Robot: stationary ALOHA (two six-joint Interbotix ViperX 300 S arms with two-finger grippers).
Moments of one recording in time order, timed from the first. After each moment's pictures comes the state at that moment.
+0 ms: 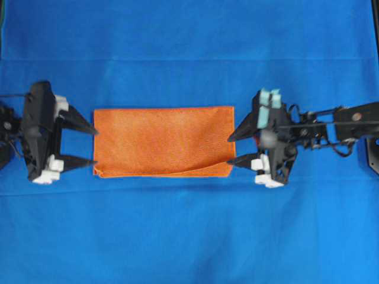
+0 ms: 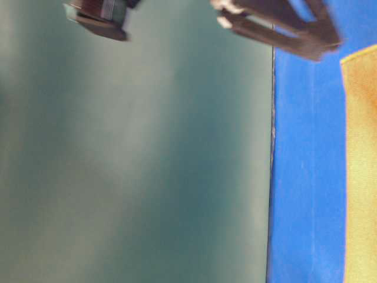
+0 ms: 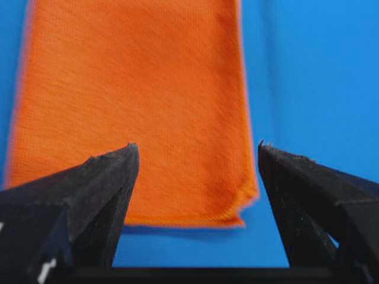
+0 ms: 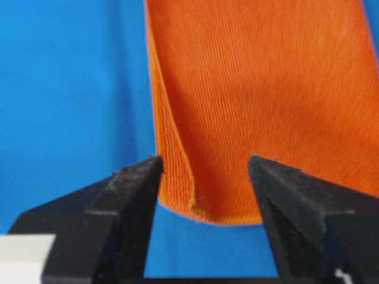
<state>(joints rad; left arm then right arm) -0.05 -0.54 1.23 -0.03 -0.08 -0.14 0.03 -0.17 0.87 -0.03 -0.04 0.24</state>
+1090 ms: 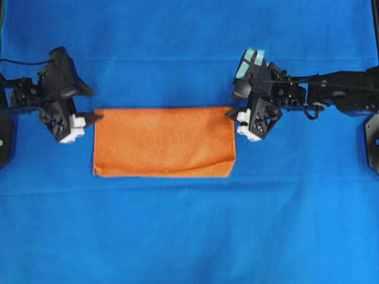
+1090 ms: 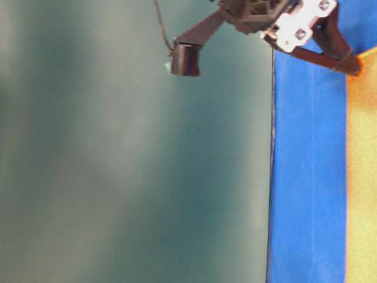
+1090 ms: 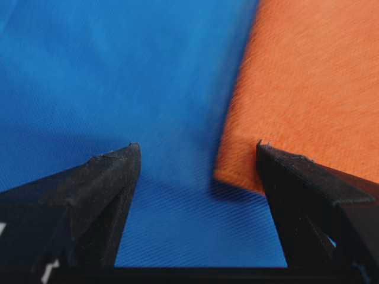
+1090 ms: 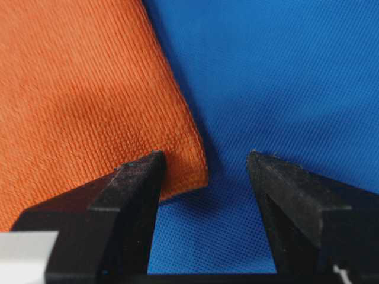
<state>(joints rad) 0.29 -0.18 1.23 -0.03 -0.21 -0.03 -0.23 0.09 0.85 -0.09 -0.11 0.24</state>
